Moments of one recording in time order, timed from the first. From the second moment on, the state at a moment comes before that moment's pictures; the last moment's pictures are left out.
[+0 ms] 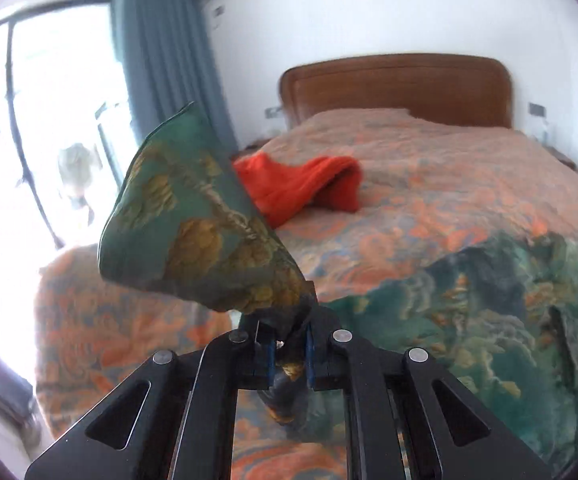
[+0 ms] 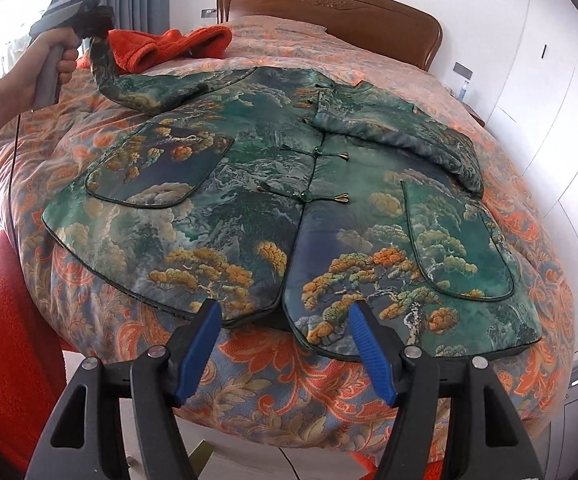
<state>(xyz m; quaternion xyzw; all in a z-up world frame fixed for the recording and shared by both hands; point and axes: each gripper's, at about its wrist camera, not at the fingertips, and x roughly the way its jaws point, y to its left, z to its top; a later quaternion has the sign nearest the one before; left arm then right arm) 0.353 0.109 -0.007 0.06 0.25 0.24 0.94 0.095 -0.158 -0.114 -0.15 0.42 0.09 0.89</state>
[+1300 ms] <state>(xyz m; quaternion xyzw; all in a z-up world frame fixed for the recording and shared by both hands) 0.201 -0.009 -0.101 0.15 0.33 0.05 0.93 0.389 -0.219 -0.124 0.20 0.49 0.18 0.83</state>
